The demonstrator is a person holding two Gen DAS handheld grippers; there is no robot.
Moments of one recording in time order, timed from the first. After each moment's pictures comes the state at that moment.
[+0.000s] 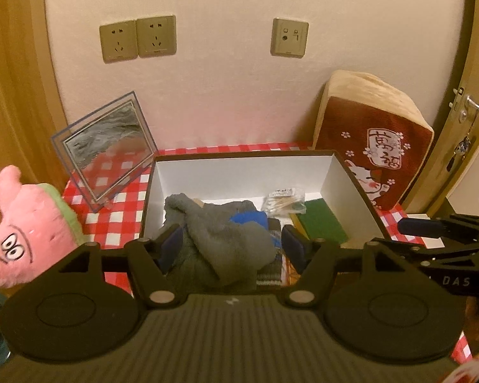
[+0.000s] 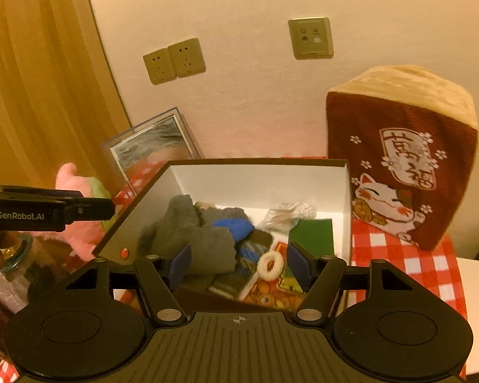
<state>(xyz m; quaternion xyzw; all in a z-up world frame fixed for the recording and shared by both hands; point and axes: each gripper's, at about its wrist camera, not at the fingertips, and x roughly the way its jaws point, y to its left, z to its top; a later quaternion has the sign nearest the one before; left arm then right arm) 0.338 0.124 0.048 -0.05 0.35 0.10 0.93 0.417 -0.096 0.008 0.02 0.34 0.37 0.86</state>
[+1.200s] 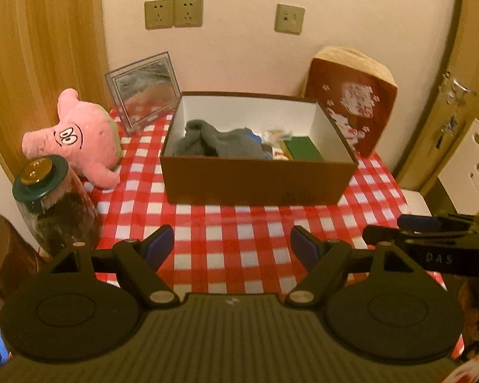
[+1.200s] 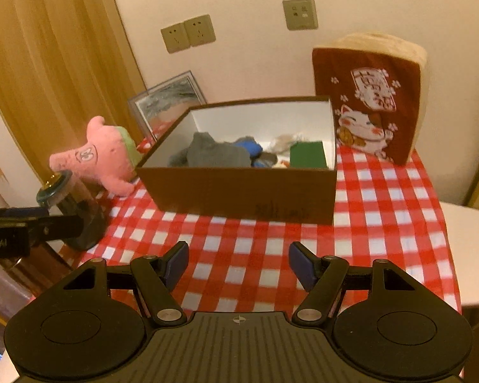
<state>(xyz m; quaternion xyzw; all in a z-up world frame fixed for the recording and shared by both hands) 0.159 0.060 0.043 -0.08 0.37 0.13 0.92 0.266 -0.153 0.003 0.02 0.38 0.34 0.86</state>
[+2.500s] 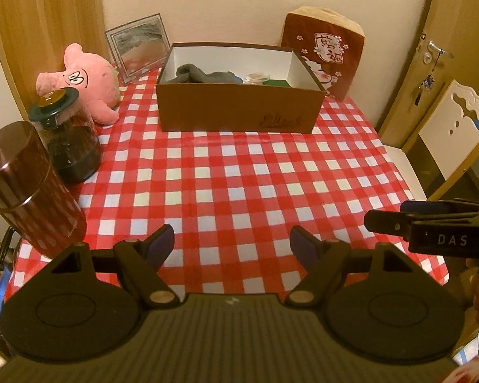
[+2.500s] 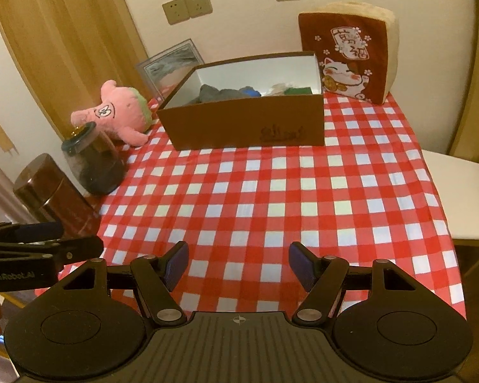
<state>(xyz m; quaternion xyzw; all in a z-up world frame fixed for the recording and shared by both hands) 0.055 0.010 0.027 -0.08 0.42 0.10 0.90 0.146 -0.190 0.011 0.02 0.44 0.32 0.84</state>
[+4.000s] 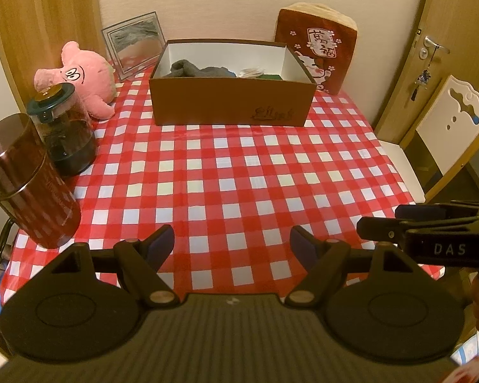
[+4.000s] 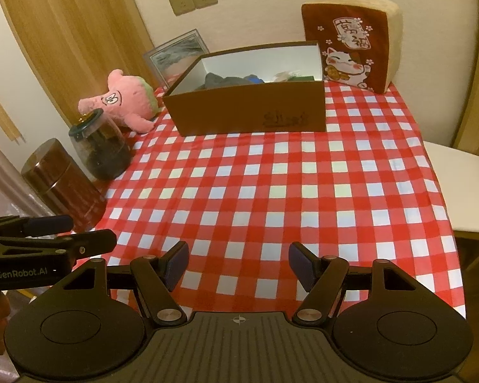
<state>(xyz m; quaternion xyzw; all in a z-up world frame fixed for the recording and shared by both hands) 0.045 -0.008 0.026 -0.08 0.42 0.10 0.90 0.130 -0.201 0.009 0.02 0.45 0.33 0.83</state>
